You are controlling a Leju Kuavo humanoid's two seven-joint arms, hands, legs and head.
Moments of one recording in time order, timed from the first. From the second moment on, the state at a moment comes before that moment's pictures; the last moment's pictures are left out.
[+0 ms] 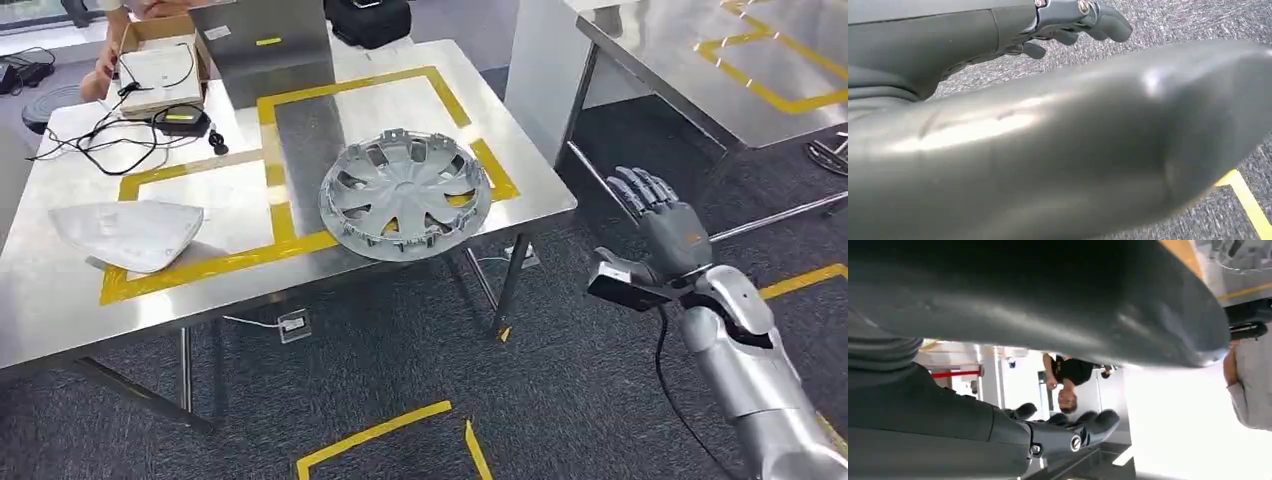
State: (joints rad) left arm -0.09 -0.20 1.02 -0.19 -1.06 0.55 -0.41; right arm -0.33 -0.43 0.07 -1.09 0.85 -0.18 -0.53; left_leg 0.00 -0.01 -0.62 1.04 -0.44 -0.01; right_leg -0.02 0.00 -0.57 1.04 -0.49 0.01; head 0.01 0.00
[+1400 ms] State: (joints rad) left arm -0.10 -0.21 1.02 -0.19 -1.07 0.53 -0.41; right arm -0.18 -0.50 -0.04 -1.23 0.81 -0.15 -0.53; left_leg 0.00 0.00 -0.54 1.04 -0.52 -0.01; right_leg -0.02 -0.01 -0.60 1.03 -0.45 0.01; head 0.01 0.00
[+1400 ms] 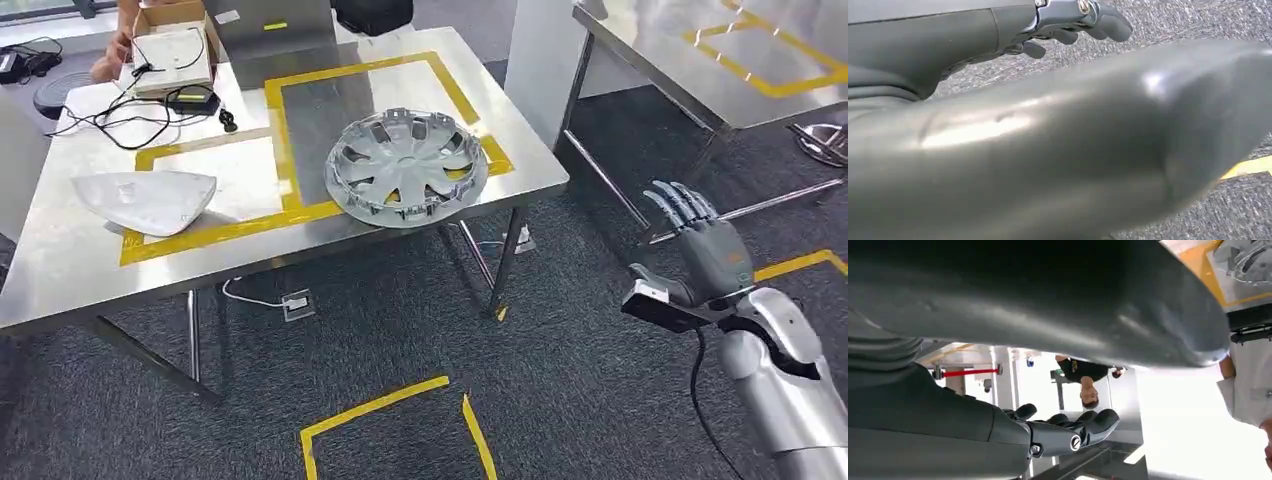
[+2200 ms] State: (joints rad) left arm -0.10 -0.21 1.02 -0.19 -1.08 0.53 -0.41; right arm -0.19 -0.51 -0.05 -1.23 0.81 -0.13 -0.54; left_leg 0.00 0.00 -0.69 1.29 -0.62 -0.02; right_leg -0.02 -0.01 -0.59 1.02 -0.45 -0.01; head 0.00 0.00
